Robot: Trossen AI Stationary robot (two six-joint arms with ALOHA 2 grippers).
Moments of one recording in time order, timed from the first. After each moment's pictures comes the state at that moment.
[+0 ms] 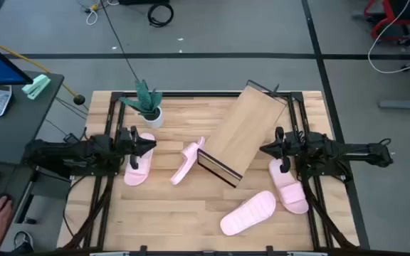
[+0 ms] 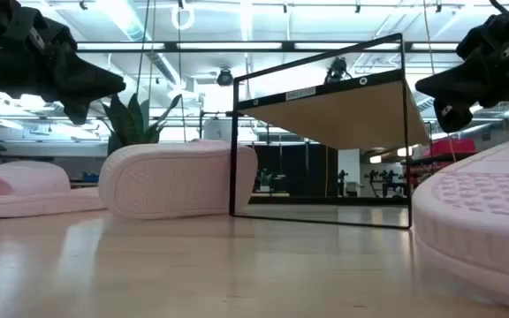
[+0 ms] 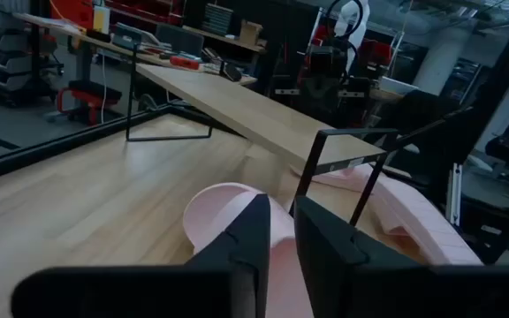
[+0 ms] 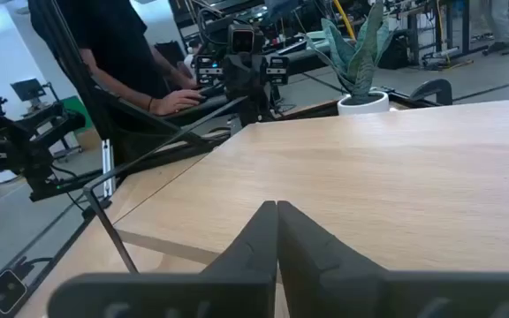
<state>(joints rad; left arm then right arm) -0.02 0.10 0.01 0.10 -0.23 -0.30 -0.05 0.07 0.01 0.02 -0.02 0.29</state>
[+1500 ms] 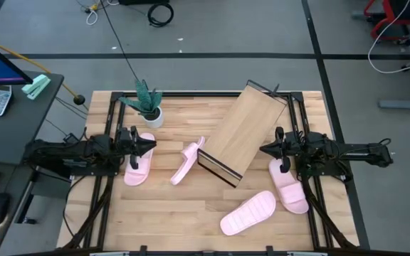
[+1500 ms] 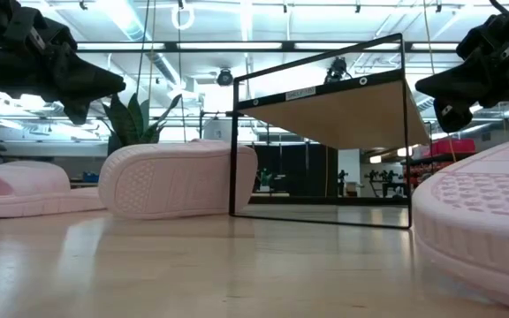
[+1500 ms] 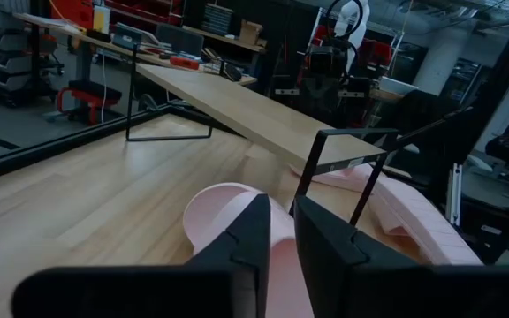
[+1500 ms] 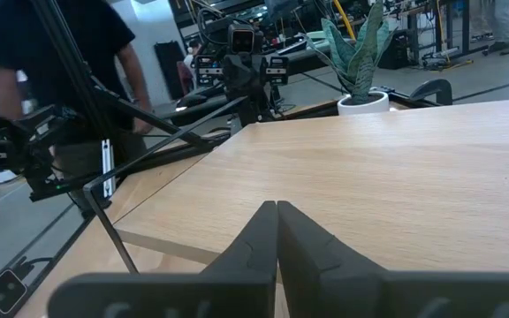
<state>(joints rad) -0.02 0.10 0.01 0.10 -0.23 -0.30 -0.05 0.07 0.01 0.02 -0.02 0.29</state>
